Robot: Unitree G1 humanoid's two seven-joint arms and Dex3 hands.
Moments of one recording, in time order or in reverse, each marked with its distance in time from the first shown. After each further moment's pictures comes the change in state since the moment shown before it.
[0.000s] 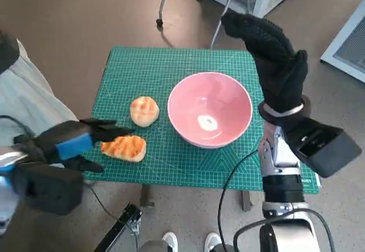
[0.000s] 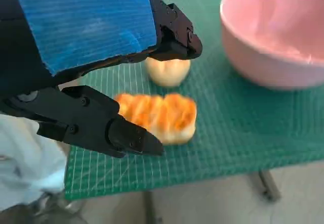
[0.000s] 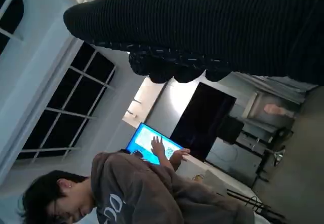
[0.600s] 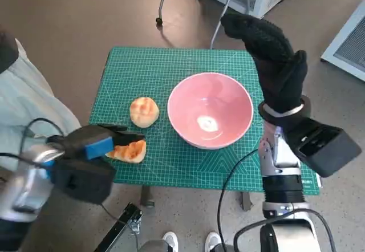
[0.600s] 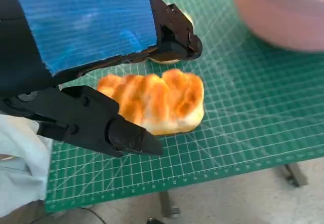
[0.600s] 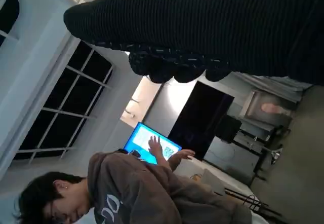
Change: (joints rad) left arm -0.104 -0.124 -0.183 0.282 0.207 -0.131 0.125; right arm 0.007 -0.002 0.001 0.000 0.000 0.001 0.000
